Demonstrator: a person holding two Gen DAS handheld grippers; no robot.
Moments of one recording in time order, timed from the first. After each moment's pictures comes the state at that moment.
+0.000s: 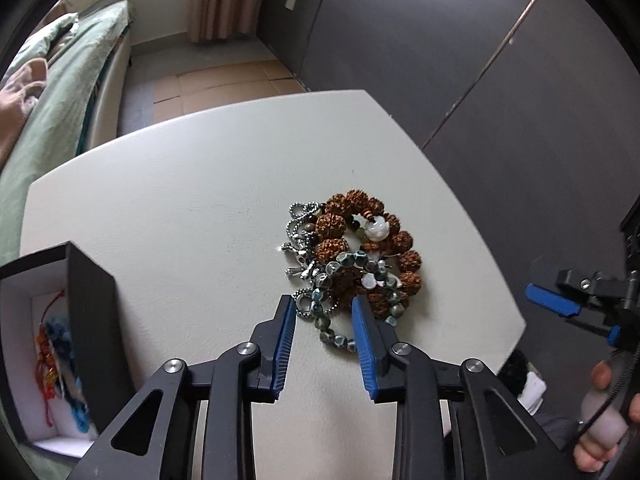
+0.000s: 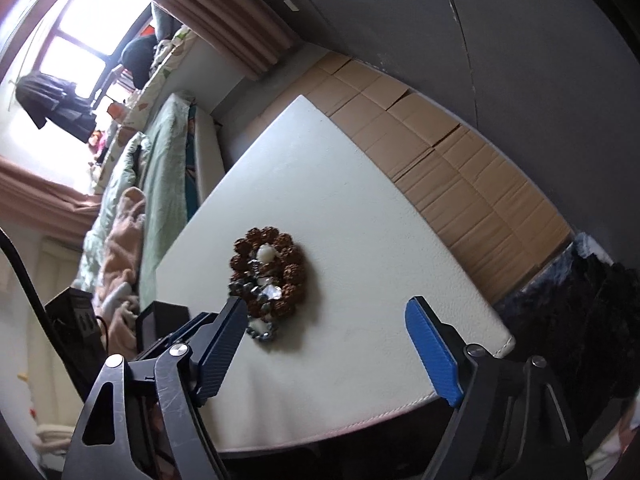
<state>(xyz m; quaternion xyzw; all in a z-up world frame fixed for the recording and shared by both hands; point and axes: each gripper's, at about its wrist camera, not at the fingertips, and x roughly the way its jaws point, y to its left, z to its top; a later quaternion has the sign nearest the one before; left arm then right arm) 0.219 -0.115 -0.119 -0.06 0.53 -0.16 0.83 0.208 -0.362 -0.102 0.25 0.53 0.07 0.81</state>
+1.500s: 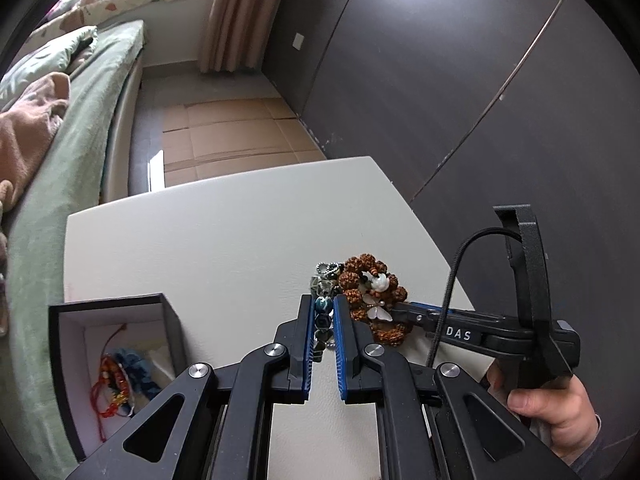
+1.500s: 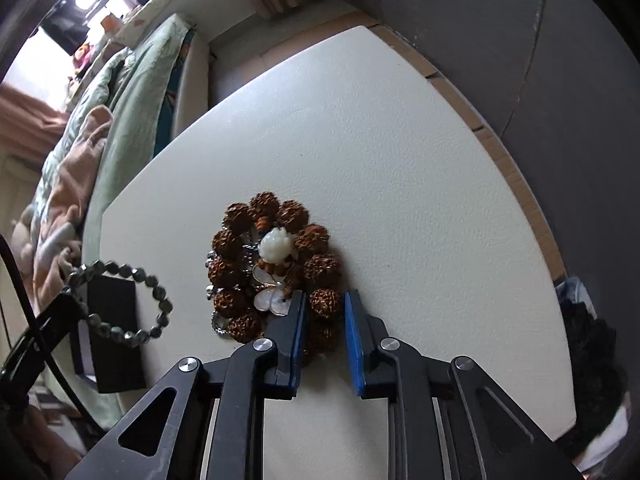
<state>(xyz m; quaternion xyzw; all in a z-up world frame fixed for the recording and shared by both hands) 0.215 -0.066 -0.061 -0.11 0.47 -0.16 0.86 0.264 -0.293 -0.142 0.13 0.59 0.08 0.79</state>
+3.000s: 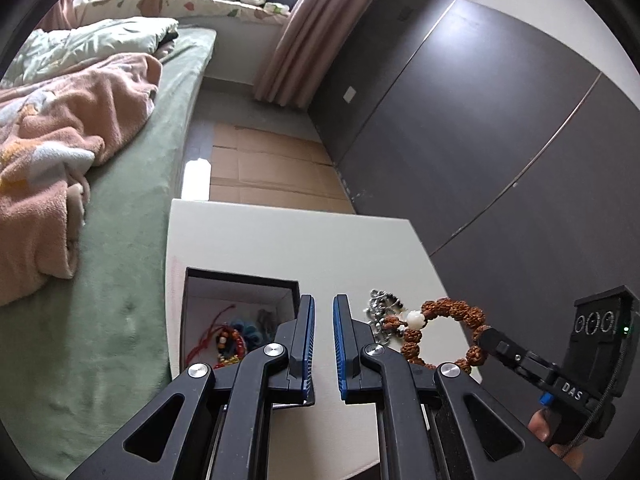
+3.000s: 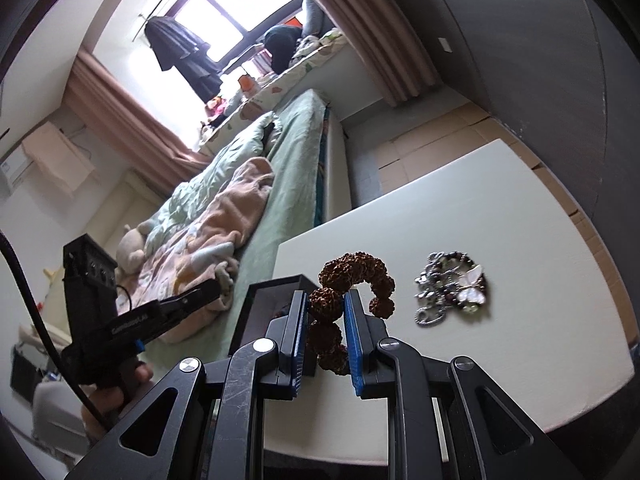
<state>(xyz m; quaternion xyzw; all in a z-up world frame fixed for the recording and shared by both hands) 0.160 0.046 -0.030 -0.21 0.41 -0.10 0.88 0.176 -0.228 -0.044 0.19 0.41 0.27 0.85</state>
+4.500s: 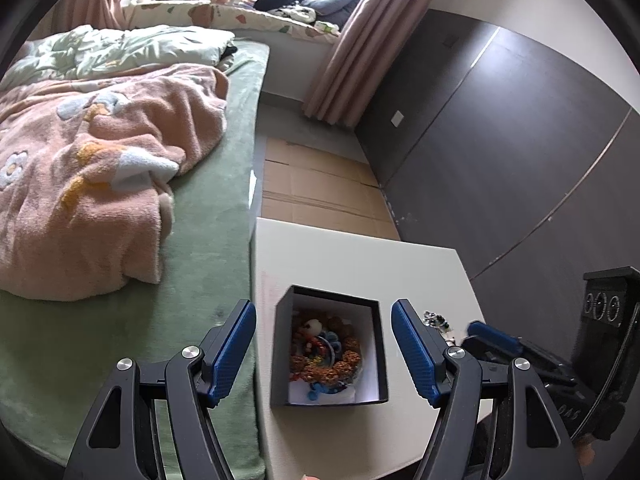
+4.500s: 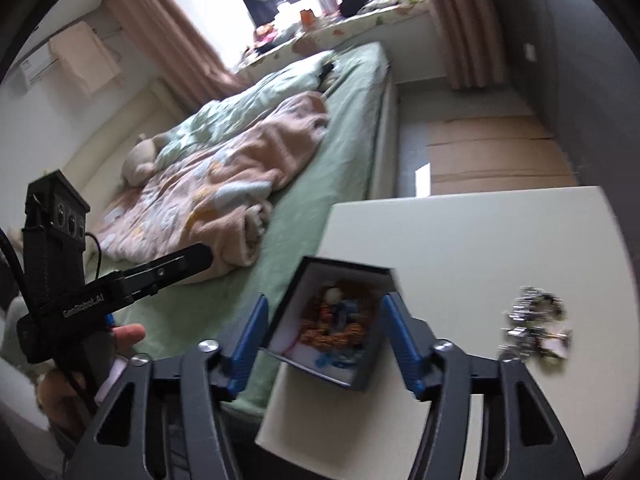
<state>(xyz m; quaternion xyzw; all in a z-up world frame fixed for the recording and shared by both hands) 0.132 0.106 -0.014 -0.22 0.40 -0.03 0.89 0.192 -0.125 -0.029 0.05 0.45 0.32 0.83</state>
